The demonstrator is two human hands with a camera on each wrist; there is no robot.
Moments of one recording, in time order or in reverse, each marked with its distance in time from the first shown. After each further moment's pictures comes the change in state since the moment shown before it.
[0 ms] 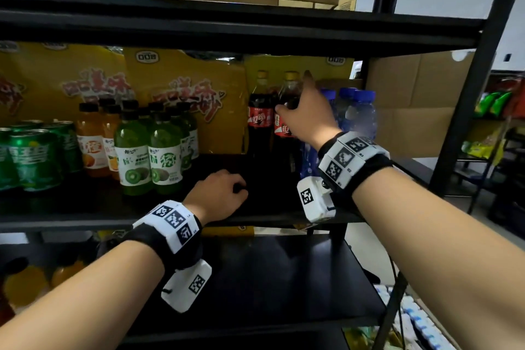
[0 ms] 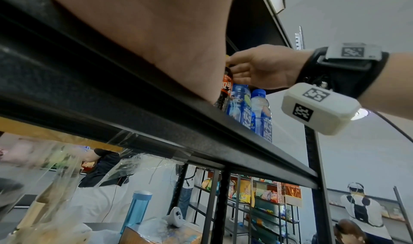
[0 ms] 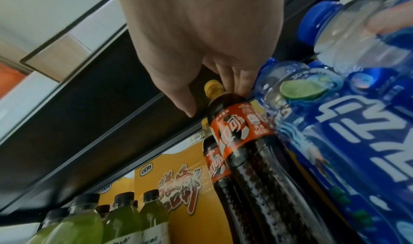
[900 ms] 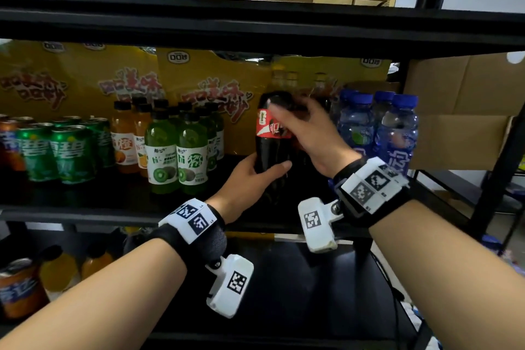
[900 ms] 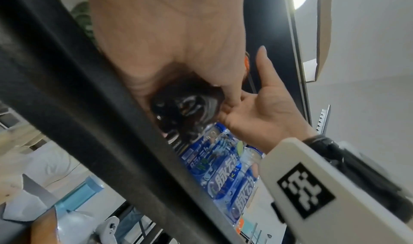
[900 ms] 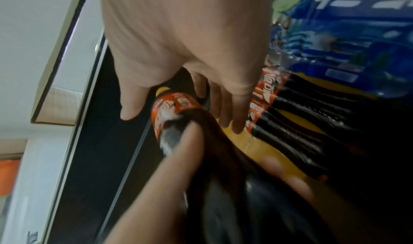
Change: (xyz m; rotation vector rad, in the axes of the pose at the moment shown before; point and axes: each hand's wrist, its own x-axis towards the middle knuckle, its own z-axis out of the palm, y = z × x) left_hand -0.003 0.029 -0.011 -1.186 0.159 0.010; right_hand -0.014 -0.014 0.052 0.834 -0.179 0.141
